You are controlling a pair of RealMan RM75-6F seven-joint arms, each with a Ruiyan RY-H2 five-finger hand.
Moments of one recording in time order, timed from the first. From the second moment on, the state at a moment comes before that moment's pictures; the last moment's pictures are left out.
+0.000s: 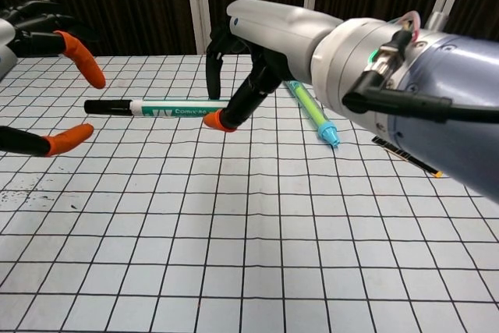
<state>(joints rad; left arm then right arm) -0.23 -1.70 -0.10 -1.68 1.75 1.51 0.55 0.89 -1.77 0.35 -2.05 -0.76 1.40 -0.85</state>
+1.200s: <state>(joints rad) -0.27 -1.77 -0.11 -1.64 1.75 1.52 0.59 0.89 -1.75 0.33 -2.05 -0.75 1.40 -0.80</state>
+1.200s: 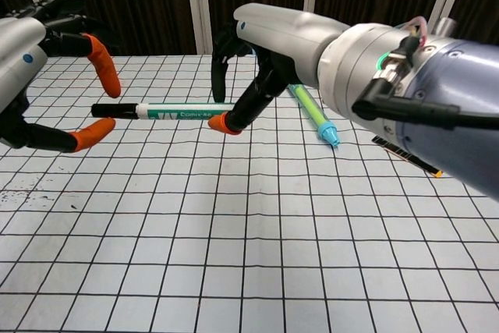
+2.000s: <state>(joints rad) -0.27 -1.77 -0.11 -1.61 1.74 1.55 0.57 0.89 -1.75 0.33 -2.05 -0.75 1.40 -0.79</state>
